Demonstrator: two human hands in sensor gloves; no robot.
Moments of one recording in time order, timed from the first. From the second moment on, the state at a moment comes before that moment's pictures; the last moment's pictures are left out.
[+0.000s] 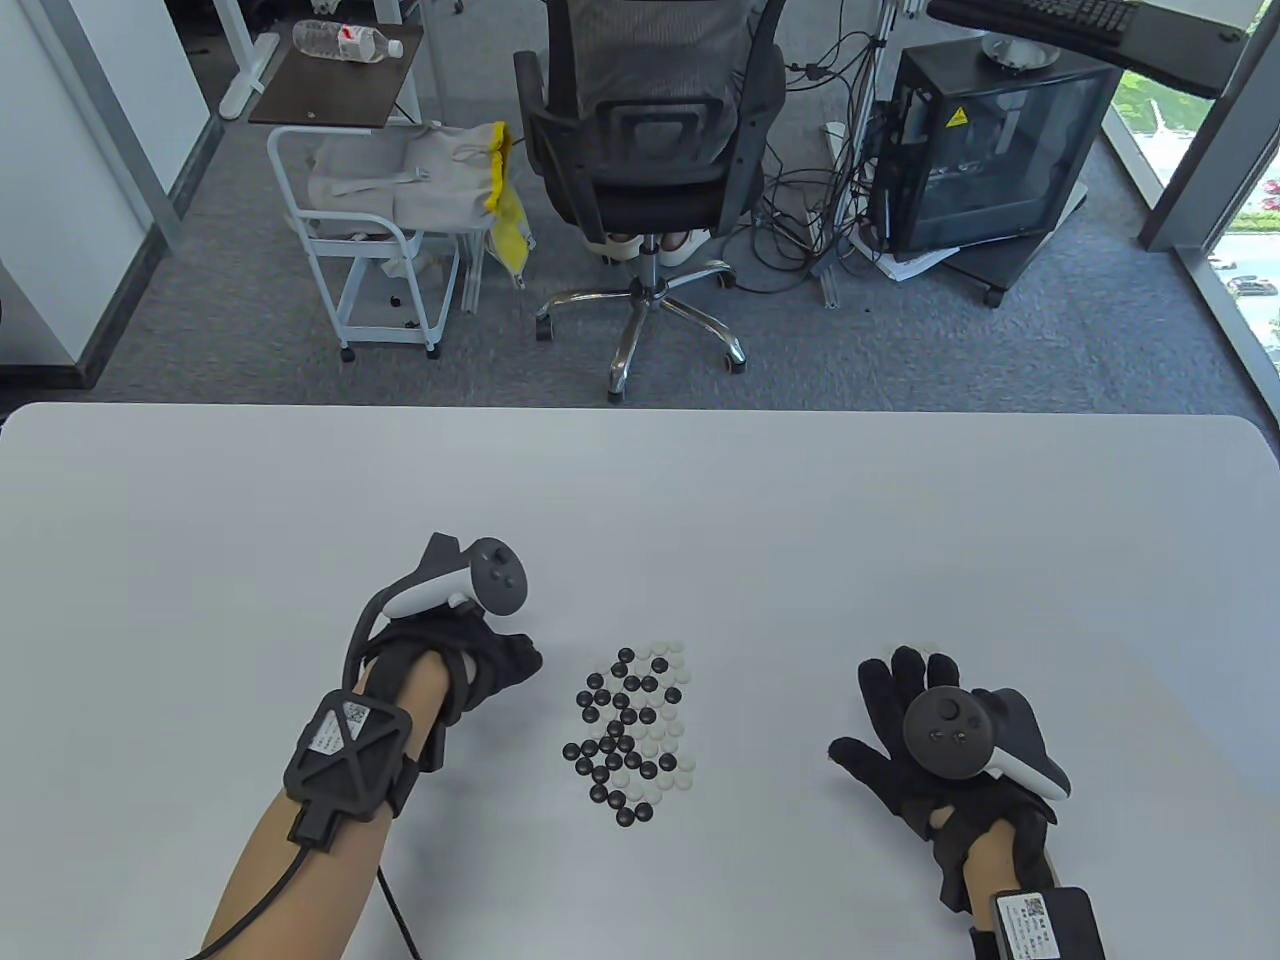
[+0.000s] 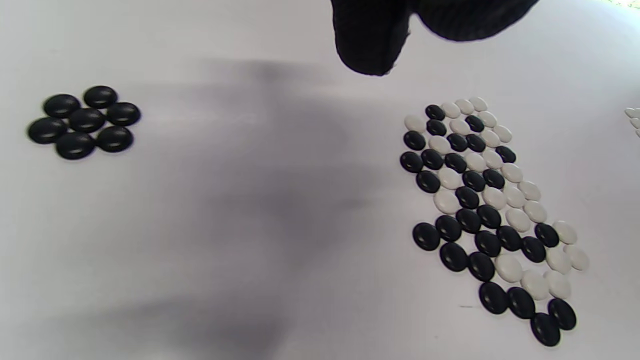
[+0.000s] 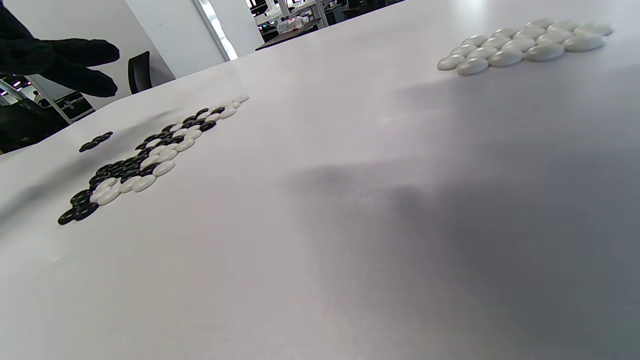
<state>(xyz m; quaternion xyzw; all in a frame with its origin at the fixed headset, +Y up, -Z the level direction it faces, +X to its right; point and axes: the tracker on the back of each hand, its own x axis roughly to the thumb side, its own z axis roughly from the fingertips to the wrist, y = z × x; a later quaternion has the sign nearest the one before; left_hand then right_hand) -0.175 -0.717 -0.391 -0.39 -0.14 0.05 0.91 0.242 -0.746 -0.283 0.17 0.16 0.96 0.18</state>
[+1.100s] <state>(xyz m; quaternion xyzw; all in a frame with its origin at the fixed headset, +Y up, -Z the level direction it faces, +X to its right) -0.256 -0.760 -0.434 -0.42 0.08 0.06 0.90 0.244 -0.747 -0.283 0.17 0.16 0.95 0.18</state>
